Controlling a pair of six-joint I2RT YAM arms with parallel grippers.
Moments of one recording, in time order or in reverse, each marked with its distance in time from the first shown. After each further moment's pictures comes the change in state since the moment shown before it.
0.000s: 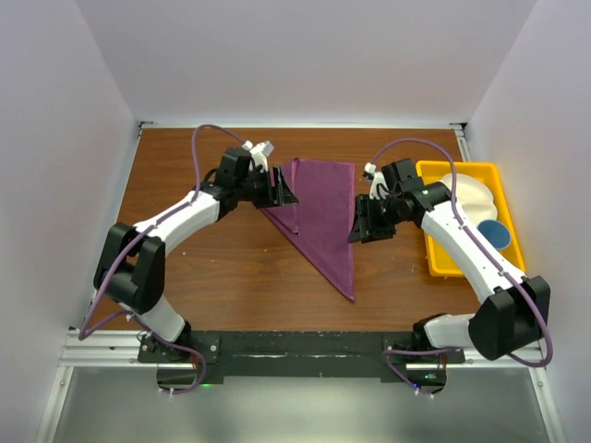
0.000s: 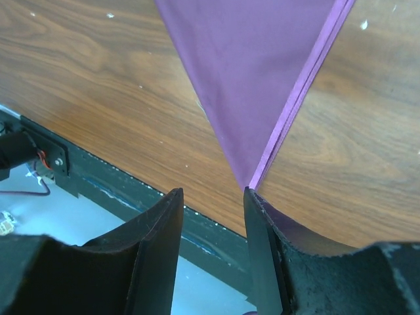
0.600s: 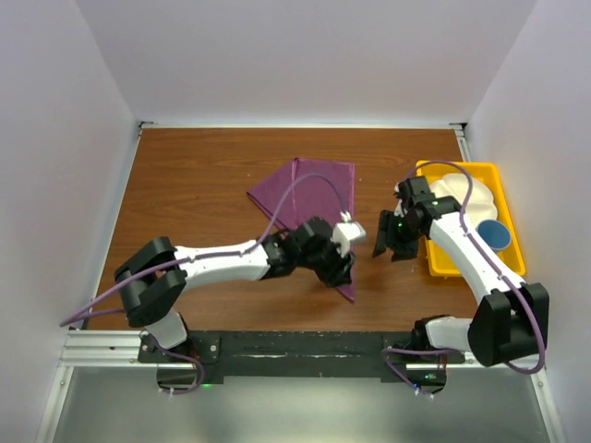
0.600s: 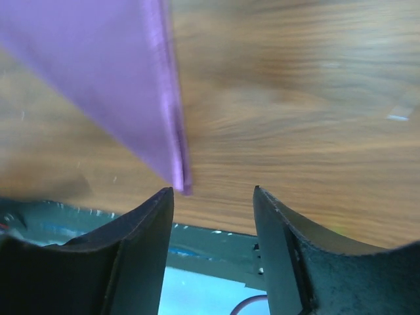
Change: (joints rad) left arm -0.594 0.002 -0.069 0.093 -0.193 0.308; right arm -0.116 -0.037 -0.217 -0.017 0.200 0.119
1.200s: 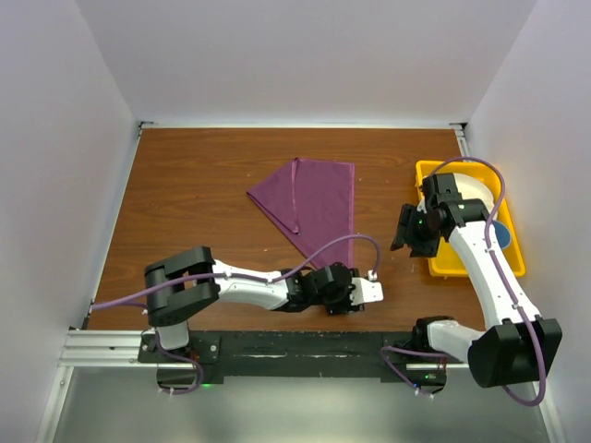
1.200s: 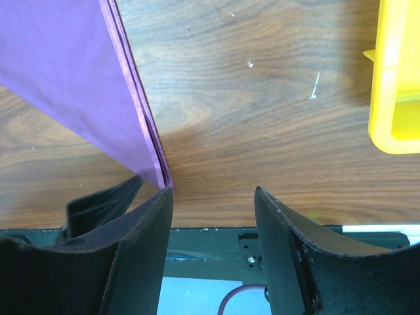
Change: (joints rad) left arm -0.267 0.124 -0.092 0.167 -0.280 0.492; right arm -0.135 -0.132 0.080 -0.134 0.077 -0.012
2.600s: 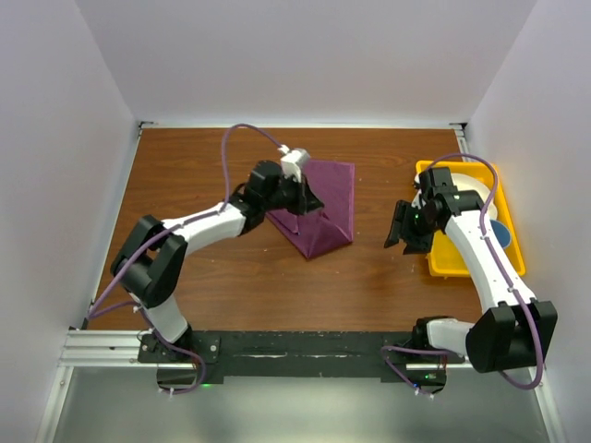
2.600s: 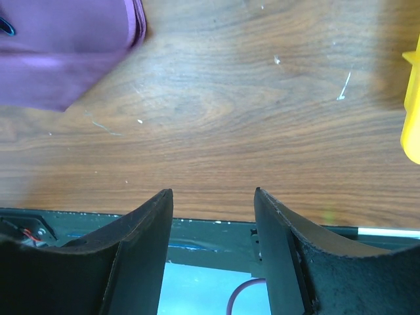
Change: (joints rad) left arm 0.611 -0.069 0.126 0.092 0.400 -0.664; right arm -0.001 0.069 0.029 -0.002 -0.080 -0.010
